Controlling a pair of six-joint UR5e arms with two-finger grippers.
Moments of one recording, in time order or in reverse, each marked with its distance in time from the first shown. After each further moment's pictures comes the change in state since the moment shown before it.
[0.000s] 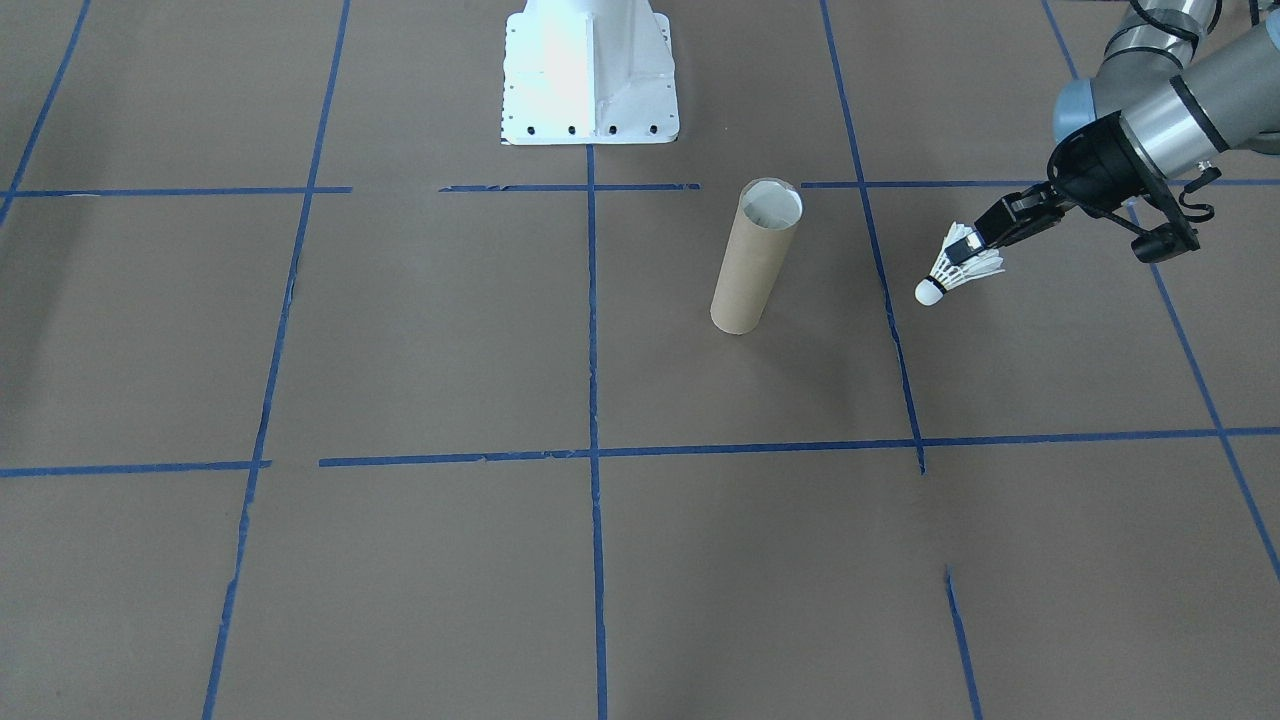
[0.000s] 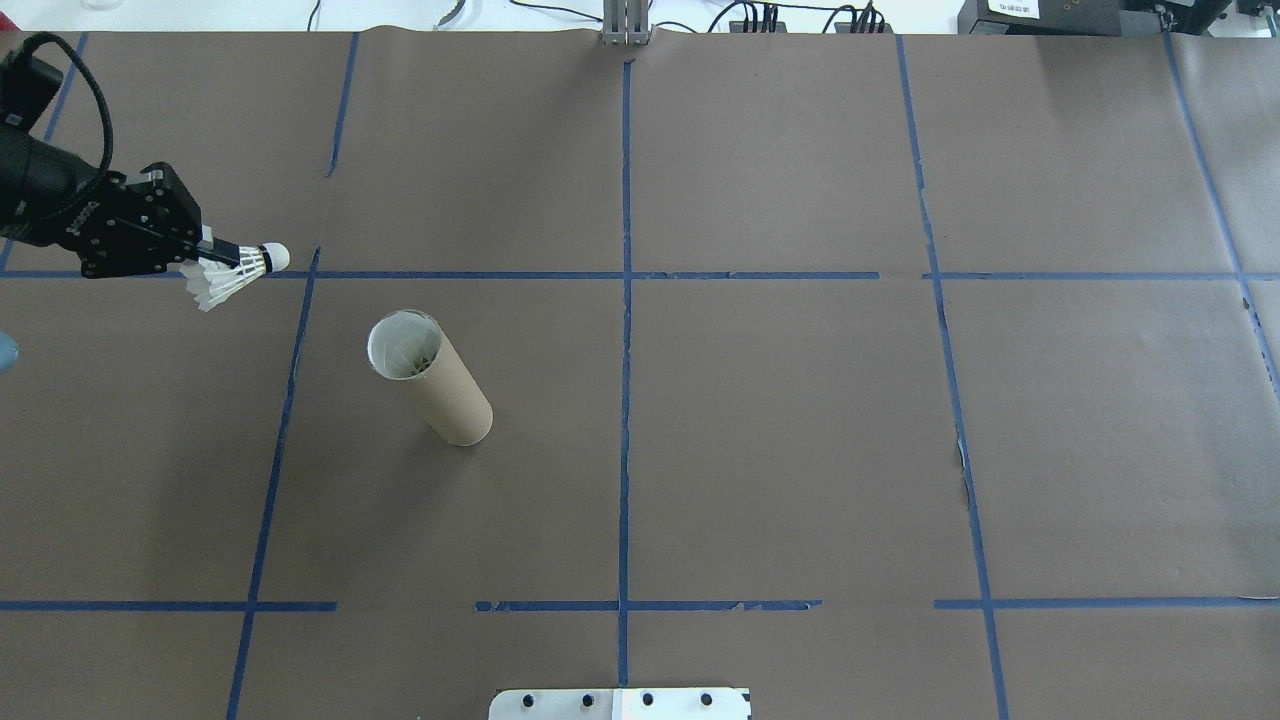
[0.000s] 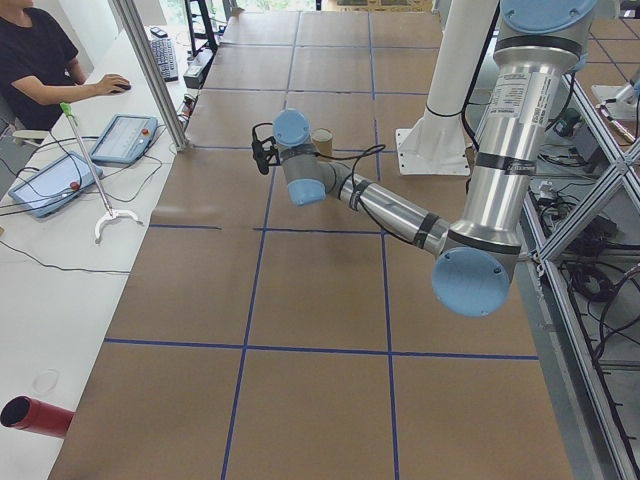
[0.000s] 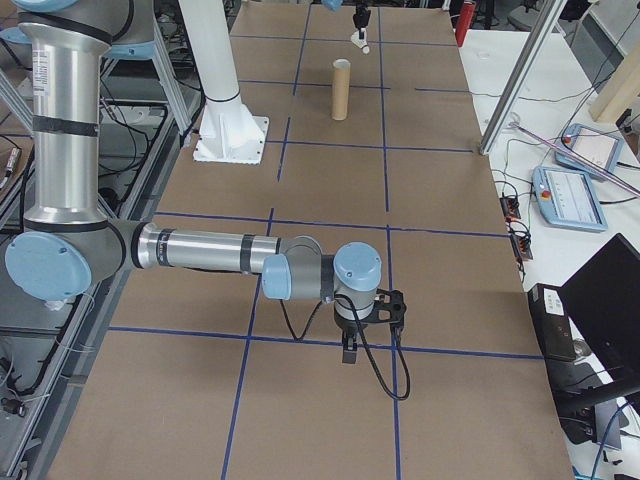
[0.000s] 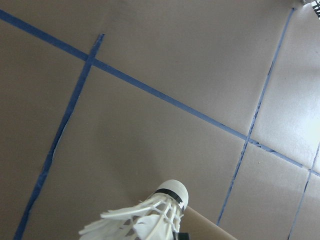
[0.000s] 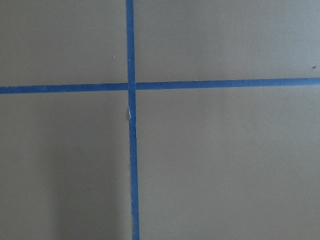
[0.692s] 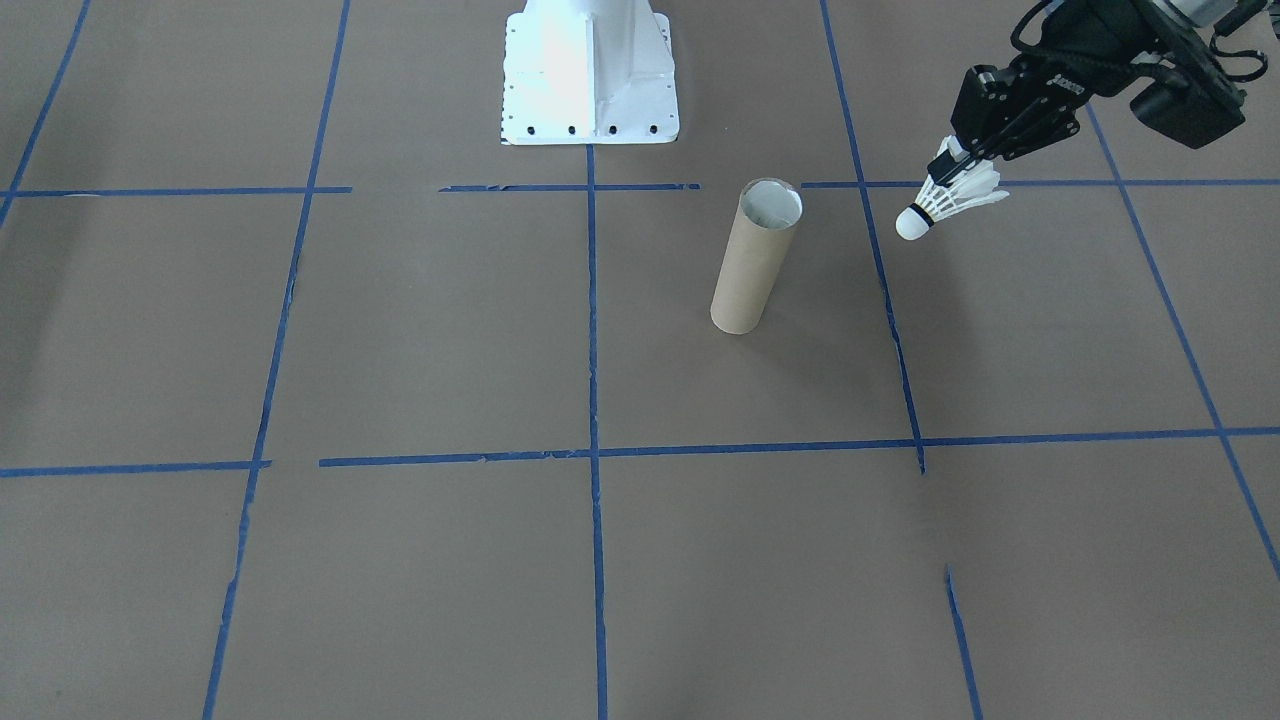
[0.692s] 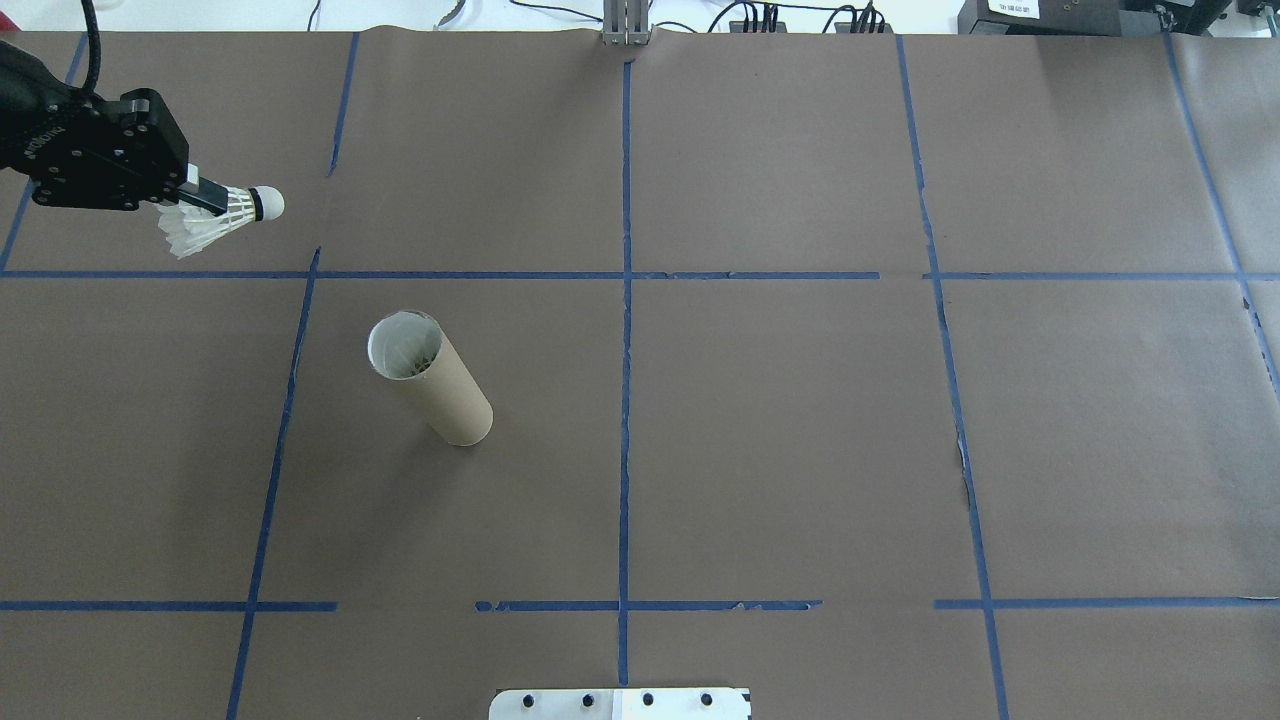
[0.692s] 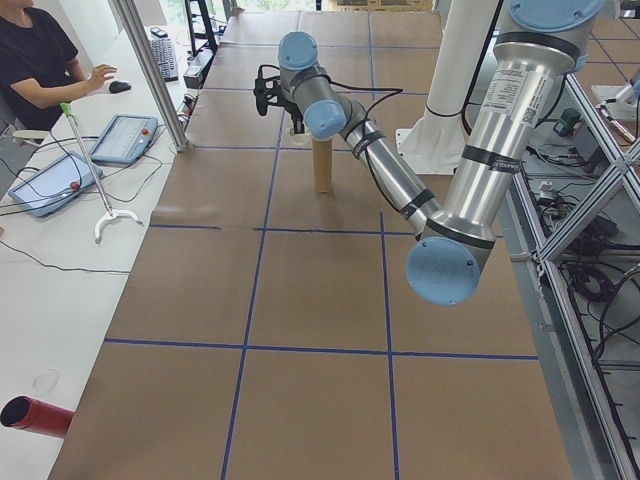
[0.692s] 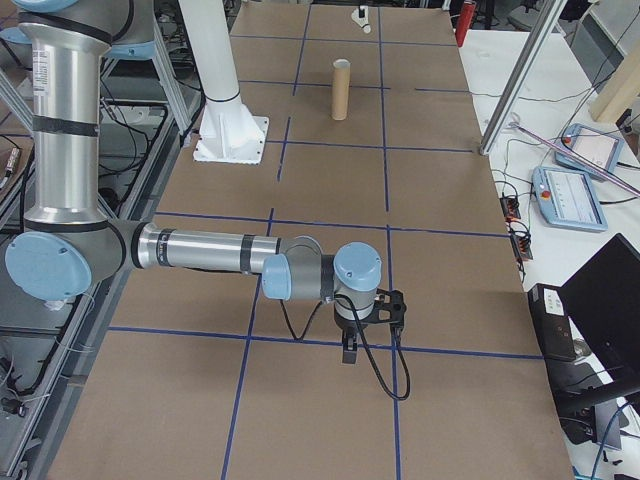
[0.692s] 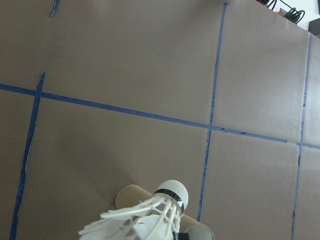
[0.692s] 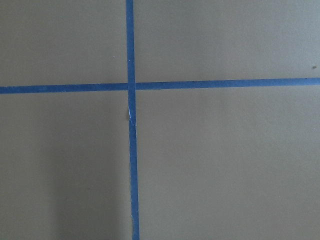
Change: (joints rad) left arm -0.033 -0.122 -0.281 0.610 0.047 0.393; right arm 0.000 0.000 0.000 0.000 0.000 0.000
